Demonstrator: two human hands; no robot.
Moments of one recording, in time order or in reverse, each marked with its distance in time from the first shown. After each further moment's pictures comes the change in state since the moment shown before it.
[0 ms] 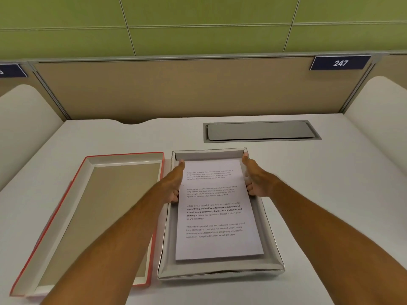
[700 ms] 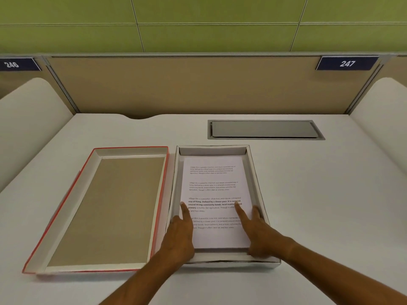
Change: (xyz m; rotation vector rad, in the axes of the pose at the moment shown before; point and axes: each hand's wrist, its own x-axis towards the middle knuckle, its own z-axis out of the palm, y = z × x) left_hand -0.077 -0.125 0.045 1.022 0.192 0.256; right_hand -0.071 0.113 0.029 -1.136 -0.101 -0.176
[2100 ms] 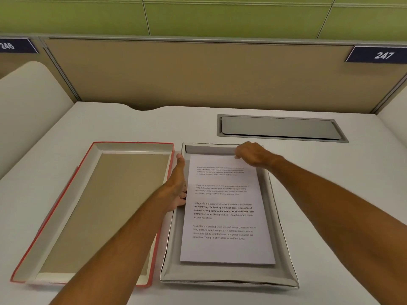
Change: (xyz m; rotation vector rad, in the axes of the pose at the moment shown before) left_hand 0.106 0.001 -0.095 -1.207 -0.156 -0.295; right_hand 0.160 -0.013 -0.157 0.125 0.259 -0.126
